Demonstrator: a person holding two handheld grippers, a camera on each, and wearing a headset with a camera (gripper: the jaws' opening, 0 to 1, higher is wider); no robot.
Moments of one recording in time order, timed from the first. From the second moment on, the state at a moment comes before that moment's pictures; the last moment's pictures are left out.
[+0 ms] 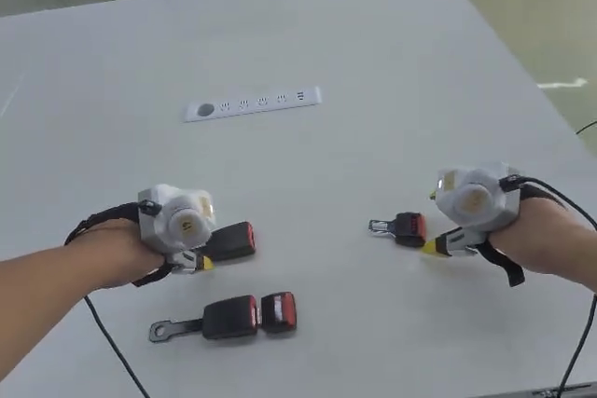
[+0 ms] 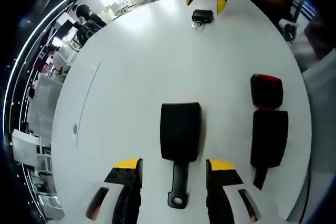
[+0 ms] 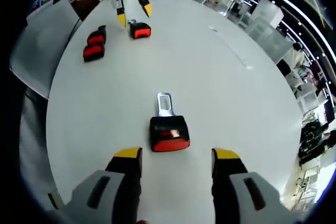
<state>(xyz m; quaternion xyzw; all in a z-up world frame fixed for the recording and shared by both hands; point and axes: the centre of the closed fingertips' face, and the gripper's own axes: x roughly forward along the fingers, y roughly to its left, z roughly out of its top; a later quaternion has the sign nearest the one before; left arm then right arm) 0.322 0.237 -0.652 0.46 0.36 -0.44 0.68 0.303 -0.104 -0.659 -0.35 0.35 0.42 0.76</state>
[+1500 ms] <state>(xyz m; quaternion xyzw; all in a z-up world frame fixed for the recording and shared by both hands) 0.170 0.342 -0.583 0.20 0.35 -0.25 0.88 0.187 -0.073 -0.580 -0.14 0.29 0.34 0.88</state>
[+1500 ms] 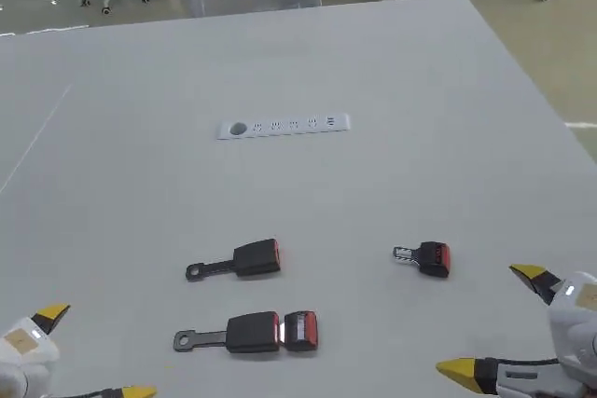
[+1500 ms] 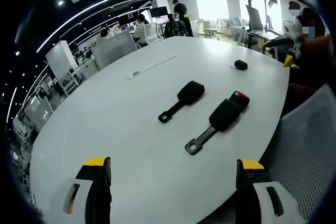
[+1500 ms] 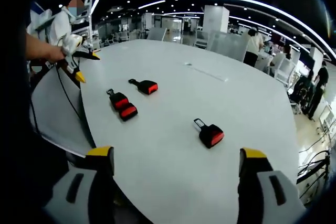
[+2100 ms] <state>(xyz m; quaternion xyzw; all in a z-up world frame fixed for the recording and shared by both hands) 0.165 0.342 -0.586 0.19 0.35 -0.25 0.88 0.183 -0.072 -0.581 -0.12 0.30 0.33 0.89</state>
